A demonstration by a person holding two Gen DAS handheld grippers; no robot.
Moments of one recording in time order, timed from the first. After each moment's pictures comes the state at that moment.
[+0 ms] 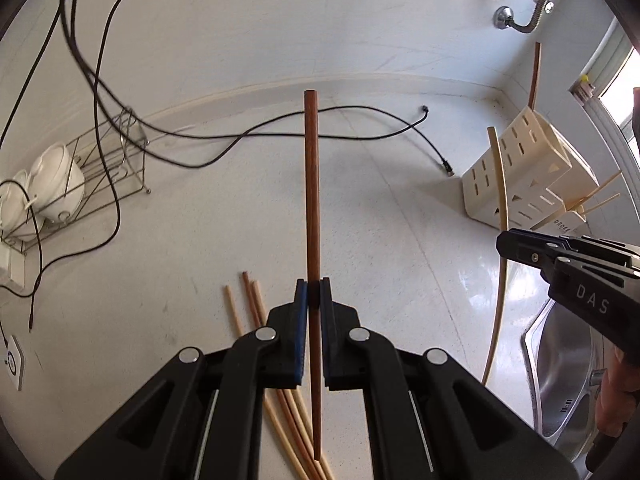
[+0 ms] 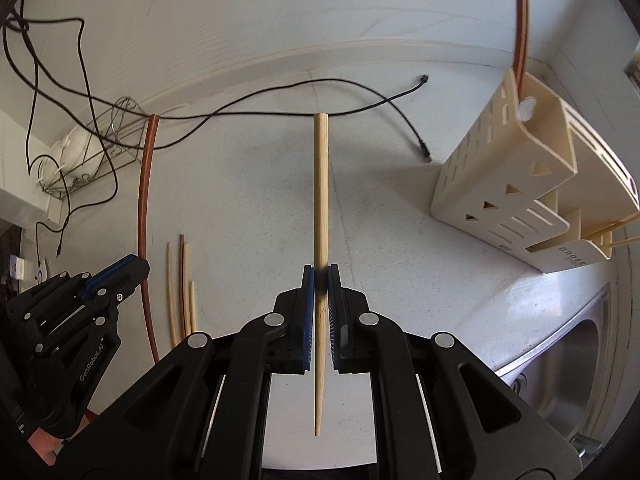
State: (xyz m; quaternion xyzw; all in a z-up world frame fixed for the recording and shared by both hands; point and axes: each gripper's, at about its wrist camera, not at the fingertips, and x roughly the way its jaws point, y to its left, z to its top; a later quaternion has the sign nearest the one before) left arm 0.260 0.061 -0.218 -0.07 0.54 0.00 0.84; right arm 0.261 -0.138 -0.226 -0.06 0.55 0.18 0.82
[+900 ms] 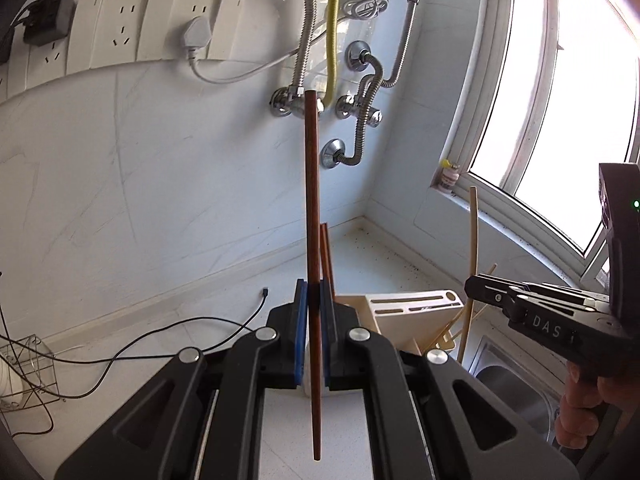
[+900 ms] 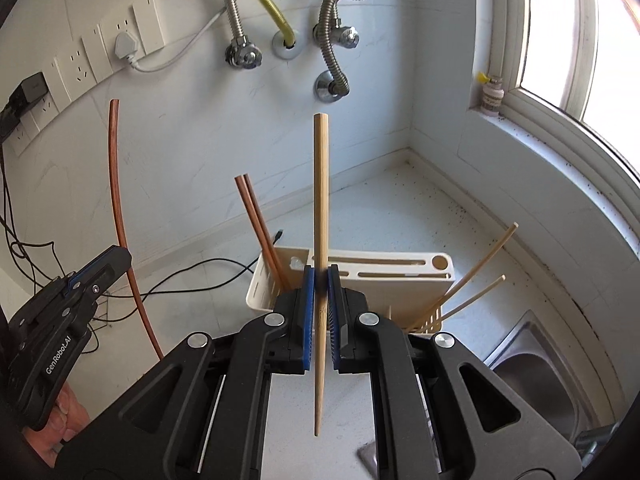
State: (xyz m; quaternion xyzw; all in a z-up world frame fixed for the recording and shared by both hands) left arm 0.329 -0.087 -0.086 -0.04 0.30 -0.17 0.94; right arm 0.277 -0.309 -0.114 0.05 0.35 0.06 0.93
